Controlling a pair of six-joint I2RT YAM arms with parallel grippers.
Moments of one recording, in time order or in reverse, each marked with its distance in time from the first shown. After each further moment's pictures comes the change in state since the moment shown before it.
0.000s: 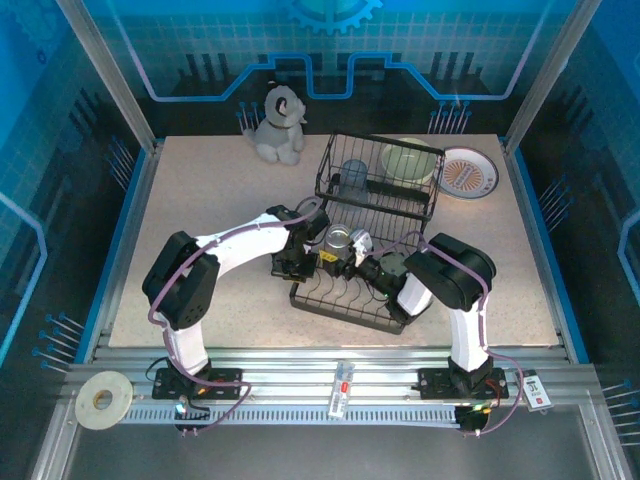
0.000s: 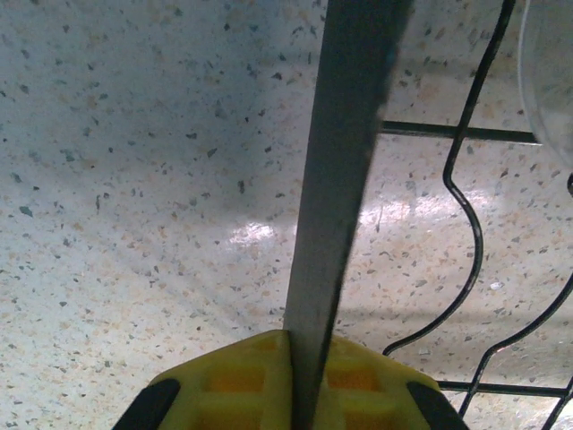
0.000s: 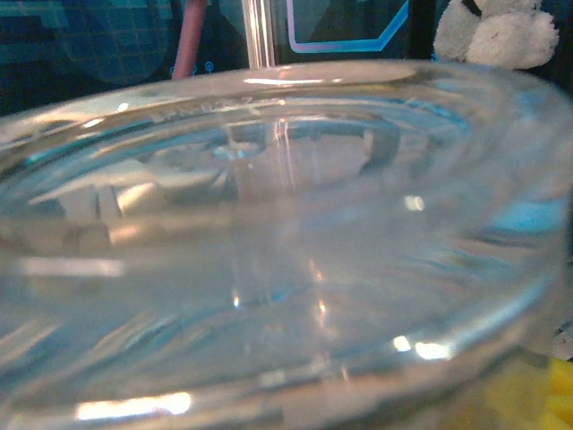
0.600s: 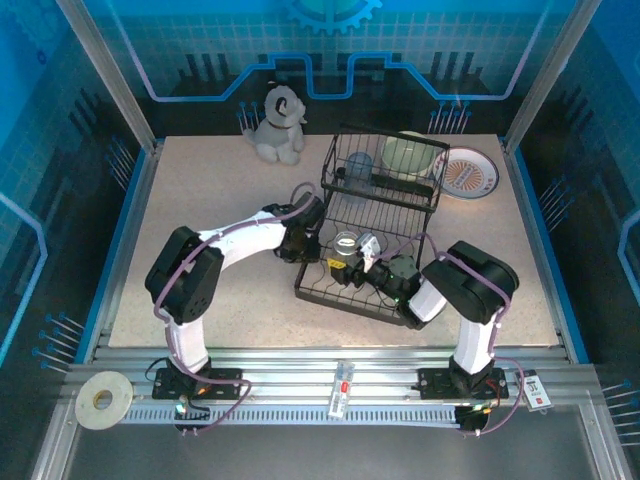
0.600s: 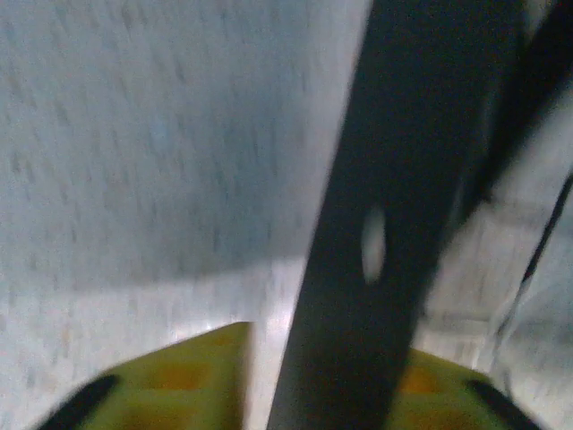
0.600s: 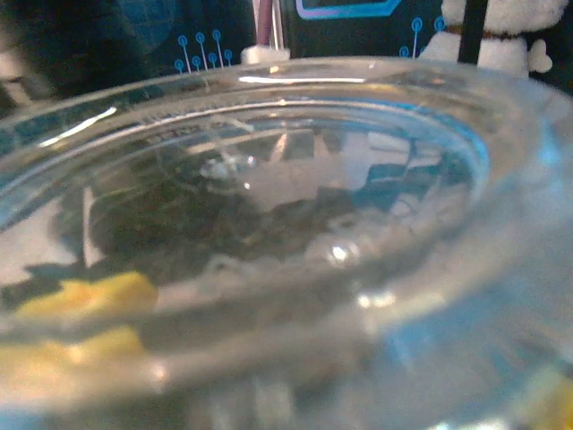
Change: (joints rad) left arm 0.062 0.035 -0.023 0.334 -0.024 -0.072; right arm -0.023 -0.188 -0.085 -0.150 -0.034 0.012
